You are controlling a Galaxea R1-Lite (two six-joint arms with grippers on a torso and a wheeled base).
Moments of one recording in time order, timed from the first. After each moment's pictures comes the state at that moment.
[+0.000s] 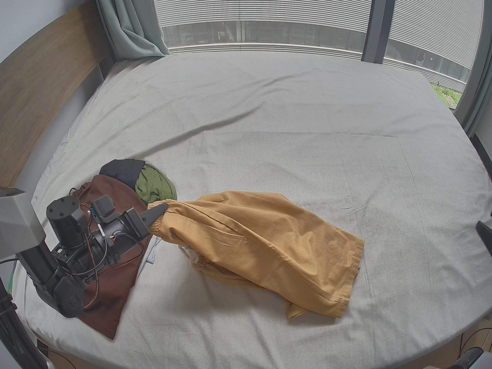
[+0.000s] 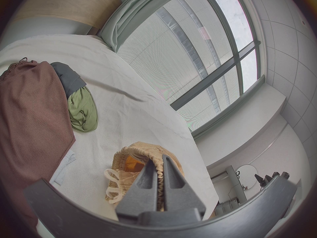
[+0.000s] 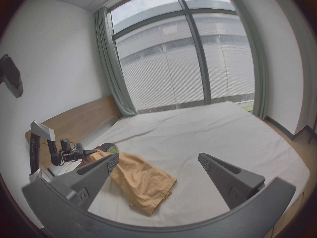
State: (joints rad) left arm -0.21 1.97 -0.37 -1.55 -0.38 -0.70; right arm 0.11 0.63 -0.41 -0.19 0.16 0.14
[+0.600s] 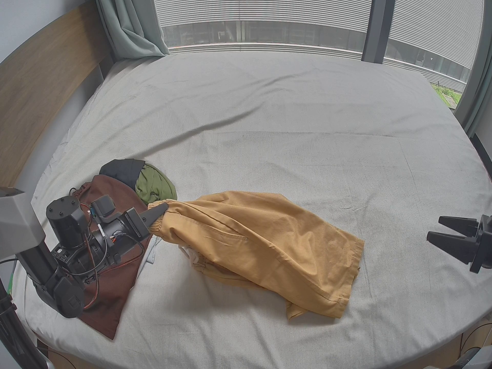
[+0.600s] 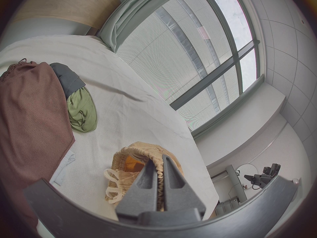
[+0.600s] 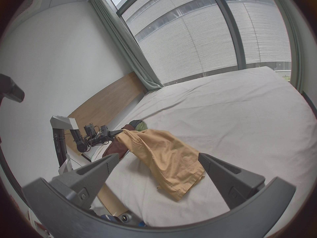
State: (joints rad) left arm -0.22 1.97 -0.36 -1.55 -0.38 -0.70; right arm 0.11 0.99 -0.47 -0.23 0.52 0.15
